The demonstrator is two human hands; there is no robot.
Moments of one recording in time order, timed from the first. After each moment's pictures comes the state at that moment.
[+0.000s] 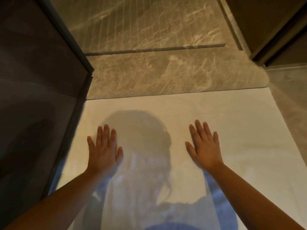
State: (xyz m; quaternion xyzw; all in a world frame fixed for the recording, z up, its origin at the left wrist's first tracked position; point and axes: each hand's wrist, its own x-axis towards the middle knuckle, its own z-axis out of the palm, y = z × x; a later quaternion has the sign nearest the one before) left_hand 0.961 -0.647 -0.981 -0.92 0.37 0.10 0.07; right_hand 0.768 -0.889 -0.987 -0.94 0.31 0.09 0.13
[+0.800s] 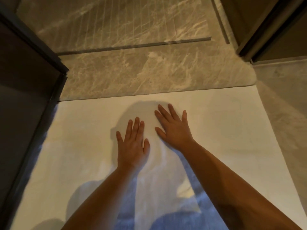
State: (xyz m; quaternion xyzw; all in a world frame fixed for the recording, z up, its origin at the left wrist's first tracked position) left_hand 0.871 -0.791 -1.003 -0.93 0.35 0.12 -0.04; right_hand 0.815 -0.950 -1.004 -0.97 0.16 0.07 0.15
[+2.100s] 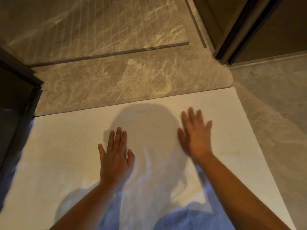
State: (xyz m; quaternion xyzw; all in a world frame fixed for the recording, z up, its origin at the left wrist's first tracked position) left_hand 0.871 -0.795 -0.999 -0.93 0.35 0.12 -0.06; right_hand 0.744 -1.005 -1.000 -0.92 0.36 -0.03 0.16
